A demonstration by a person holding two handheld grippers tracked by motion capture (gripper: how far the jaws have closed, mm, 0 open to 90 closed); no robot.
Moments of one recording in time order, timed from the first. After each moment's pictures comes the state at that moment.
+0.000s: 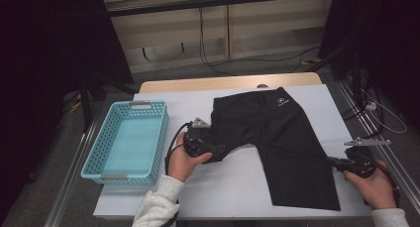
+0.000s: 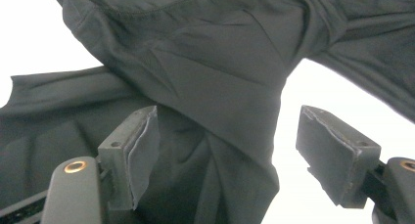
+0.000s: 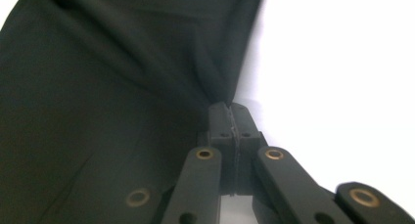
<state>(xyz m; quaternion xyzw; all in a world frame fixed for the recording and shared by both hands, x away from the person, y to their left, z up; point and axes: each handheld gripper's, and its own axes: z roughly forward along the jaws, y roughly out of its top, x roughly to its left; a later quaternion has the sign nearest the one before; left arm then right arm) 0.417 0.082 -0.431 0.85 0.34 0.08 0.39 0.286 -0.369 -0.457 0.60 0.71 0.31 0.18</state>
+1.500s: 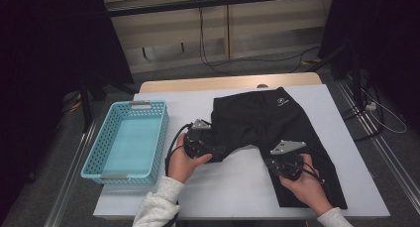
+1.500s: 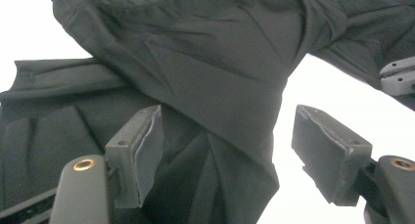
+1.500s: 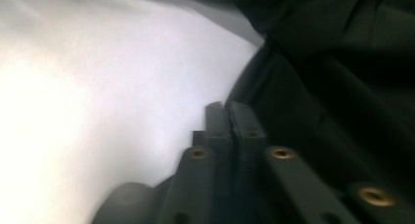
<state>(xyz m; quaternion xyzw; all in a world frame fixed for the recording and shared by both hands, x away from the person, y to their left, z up) 0.413 0.080 -0.434 0.85 0.33 0.07 0.40 0.314 -0.205 -0.461 0.42 0.83 0.33 0.17</state>
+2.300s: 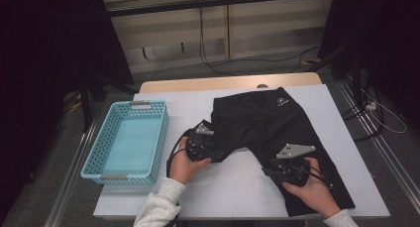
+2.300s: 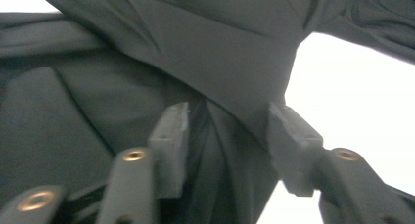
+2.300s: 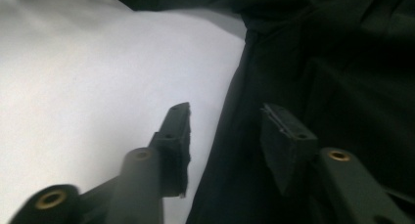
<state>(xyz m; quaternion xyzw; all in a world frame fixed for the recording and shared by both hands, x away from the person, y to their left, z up) 0.414 0.079 -0.452 0.88 0.32 0.05 0.36 0.300 -0.209 -0.456 0.40 0.82 0.38 0.16</state>
